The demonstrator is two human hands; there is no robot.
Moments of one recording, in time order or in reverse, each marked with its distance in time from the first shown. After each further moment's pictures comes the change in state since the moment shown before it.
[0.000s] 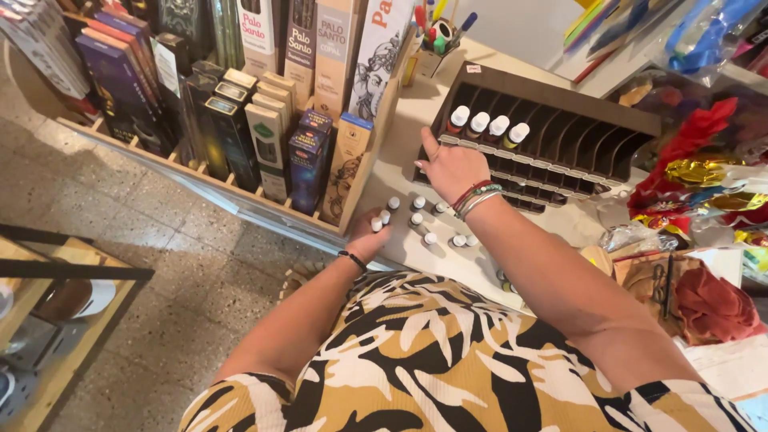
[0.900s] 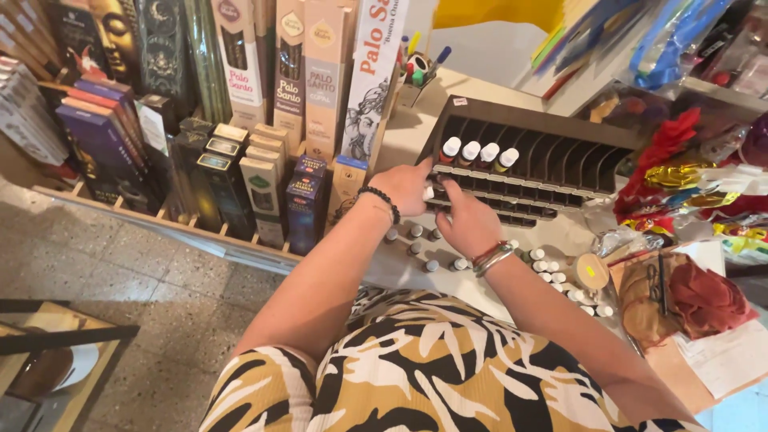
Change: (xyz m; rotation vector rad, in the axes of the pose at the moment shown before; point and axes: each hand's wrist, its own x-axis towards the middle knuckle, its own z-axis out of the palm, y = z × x) left_hand 0.059 0.270 -0.024 0.938 -0.581 0.398; right_hand -0.042 0.001 0.031 0.333 0.118 0.292
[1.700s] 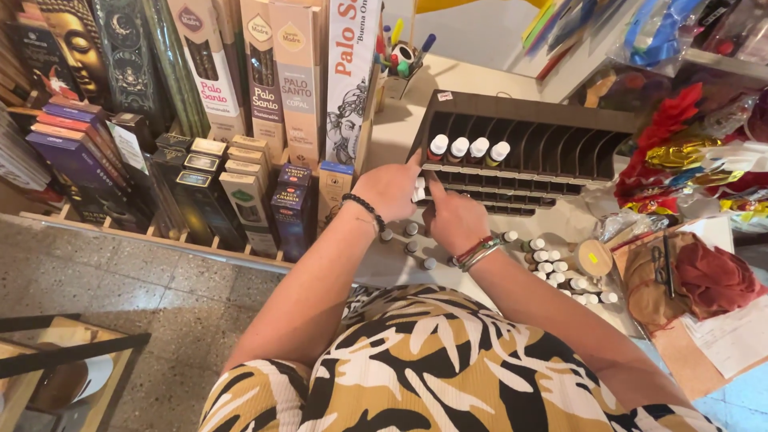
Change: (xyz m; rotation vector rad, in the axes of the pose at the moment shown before) left_hand -0.020 0.013 -0.026 0.065 -0.009 0.049; right_hand 0.010 -0.003 0.023 -0.201 -0.046 0.050
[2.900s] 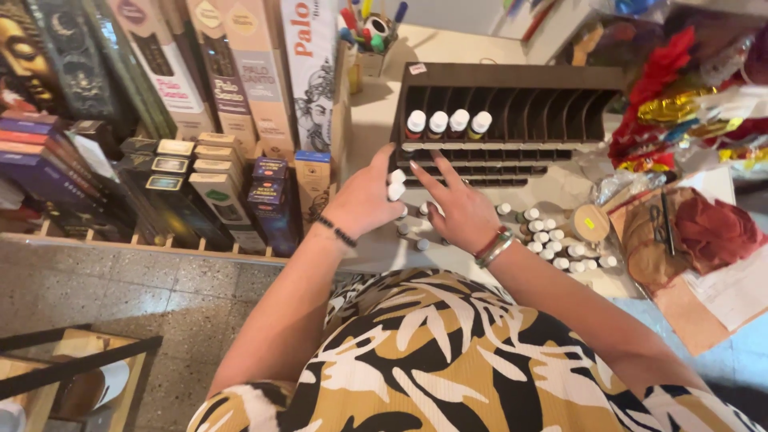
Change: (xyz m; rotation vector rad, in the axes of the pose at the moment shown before) left_hand -0.037 0.021 -0.007 -0.437 -0.010 -0.111; right_hand -0.045 0.013 -0.044 0.210 0.120 -0.181
